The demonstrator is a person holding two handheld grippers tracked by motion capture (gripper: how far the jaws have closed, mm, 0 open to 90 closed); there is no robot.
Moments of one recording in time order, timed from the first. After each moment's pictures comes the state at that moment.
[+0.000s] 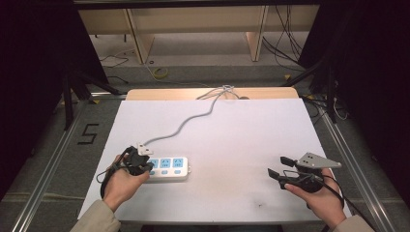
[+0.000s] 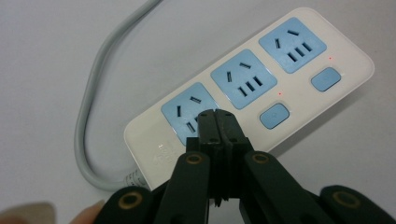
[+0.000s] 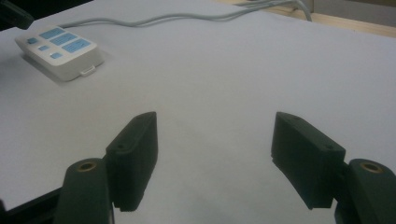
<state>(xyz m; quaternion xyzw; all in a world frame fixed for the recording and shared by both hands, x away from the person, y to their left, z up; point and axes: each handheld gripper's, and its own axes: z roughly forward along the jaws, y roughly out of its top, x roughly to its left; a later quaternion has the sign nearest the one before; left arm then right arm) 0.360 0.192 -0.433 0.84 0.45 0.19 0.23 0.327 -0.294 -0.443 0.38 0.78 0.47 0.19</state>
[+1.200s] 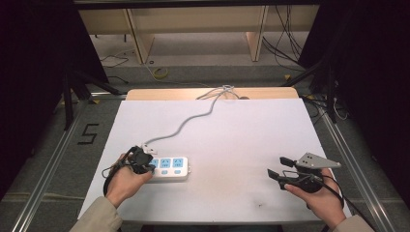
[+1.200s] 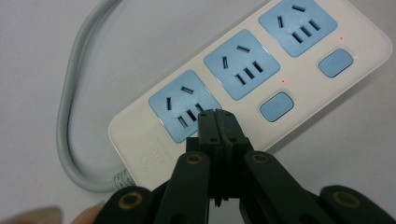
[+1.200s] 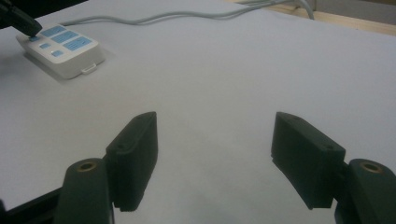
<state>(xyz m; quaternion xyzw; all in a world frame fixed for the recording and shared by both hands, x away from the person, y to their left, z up) 0.369 0.187 -0.441 0.86 0.44 0.17 0.20 0.327 -0.293 -0.444 0.38 0.78 0.46 0.19</state>
